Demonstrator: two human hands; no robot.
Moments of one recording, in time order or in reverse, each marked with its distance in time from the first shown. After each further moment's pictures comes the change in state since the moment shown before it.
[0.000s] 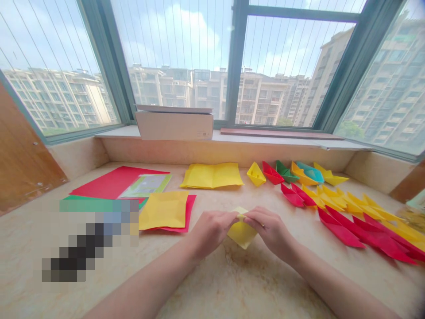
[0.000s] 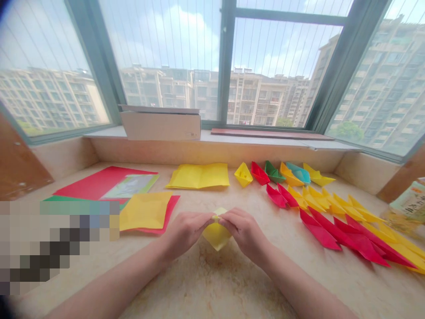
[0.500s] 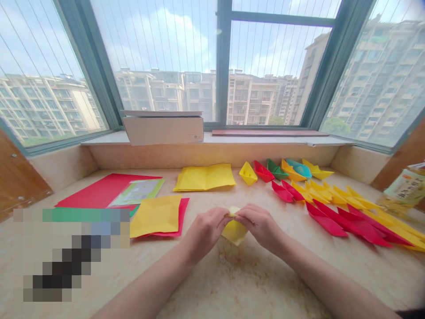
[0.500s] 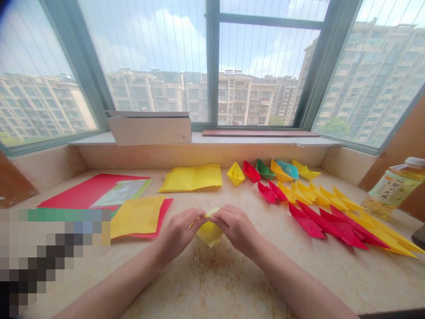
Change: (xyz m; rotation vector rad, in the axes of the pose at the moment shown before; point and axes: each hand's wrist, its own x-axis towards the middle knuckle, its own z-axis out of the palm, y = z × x) left_hand 0.002 0.006 0.006 -0.105 0.168 -0.095; right_hand 0.004 0.000 -0.002 -0.090 0.024 -0.044
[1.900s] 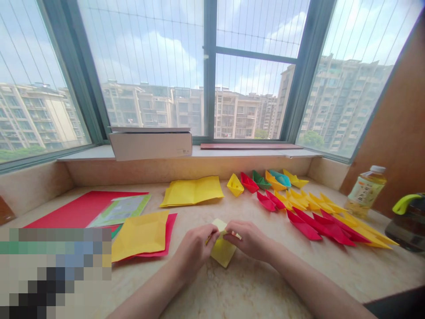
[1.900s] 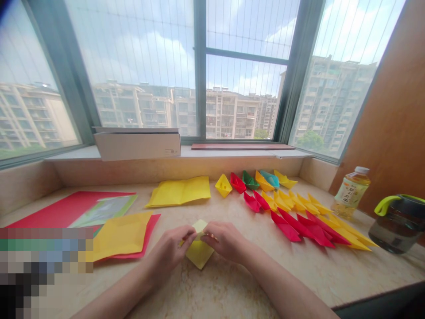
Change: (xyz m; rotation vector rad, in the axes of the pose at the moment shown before) left_hand 0.003 -0.001 0.003 -0.022 -0.179 -0.136; right_hand -0.003 0.004 -0.007 -0.122 -0.195 0.050
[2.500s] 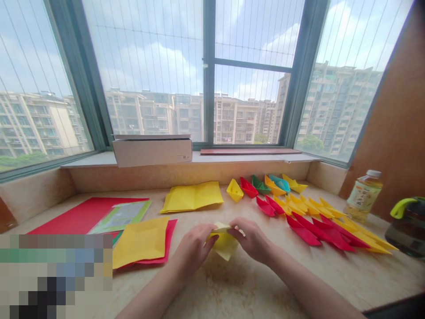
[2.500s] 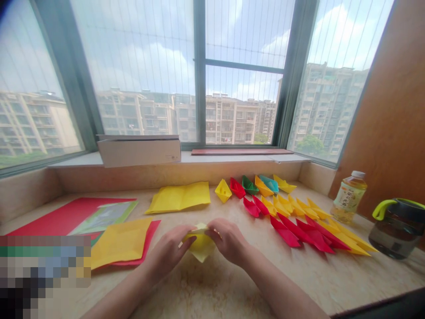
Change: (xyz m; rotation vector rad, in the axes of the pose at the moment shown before) left_hand 0.005 -0.004 -0.008 0.038 0.106 0.082; right_hand 0.001 0.005 -0.002 0.074 0.215 0.069
